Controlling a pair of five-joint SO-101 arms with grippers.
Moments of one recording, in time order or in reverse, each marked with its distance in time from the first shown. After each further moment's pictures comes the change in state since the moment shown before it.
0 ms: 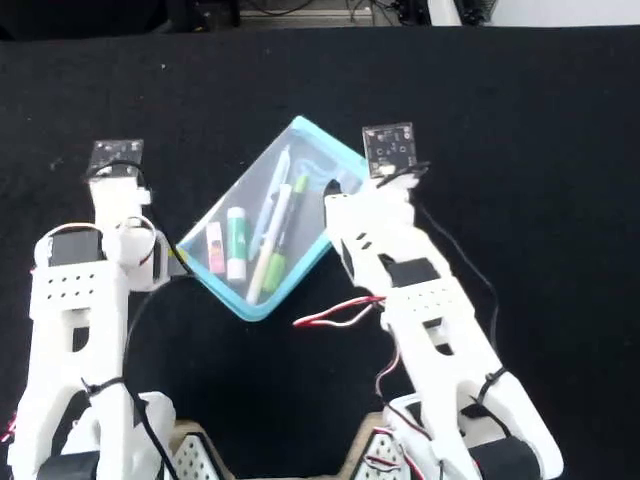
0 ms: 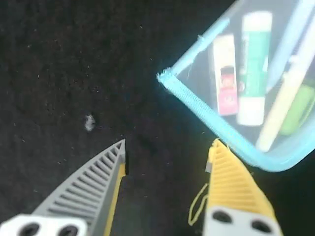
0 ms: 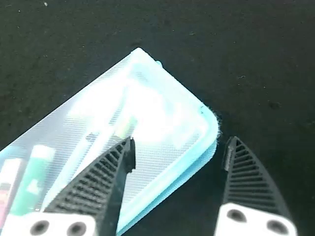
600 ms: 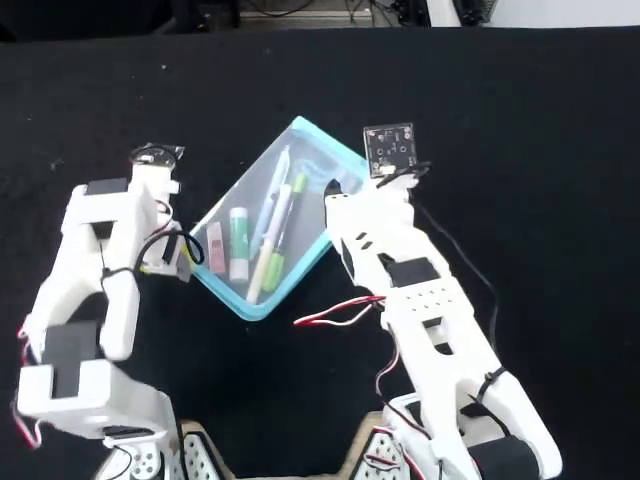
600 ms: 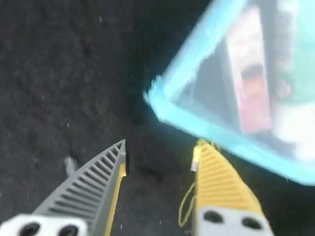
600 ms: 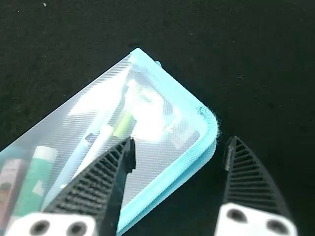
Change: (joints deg) left arm 1.1 36.7 -16.4 -3.0 -9.5; right arm -0.1 0.0 0.0 0.0 0.0
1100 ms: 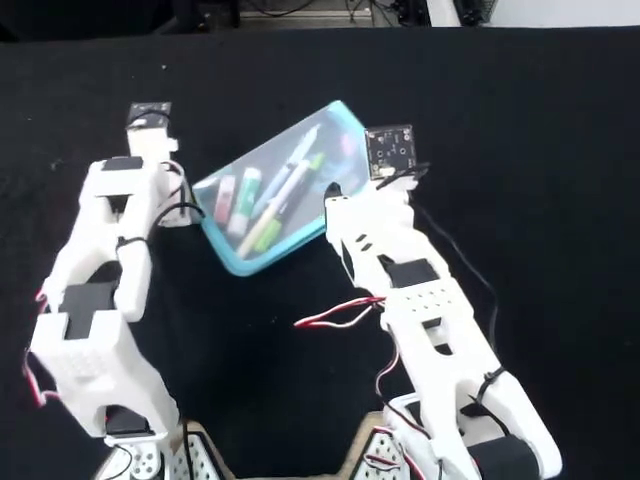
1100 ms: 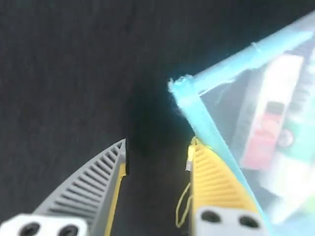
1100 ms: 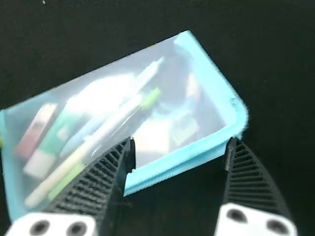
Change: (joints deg) left arm 3.0 14.5 -14.2 -14.2 14.8; right arm 0.0 0.2 0.7 0.0 0.0
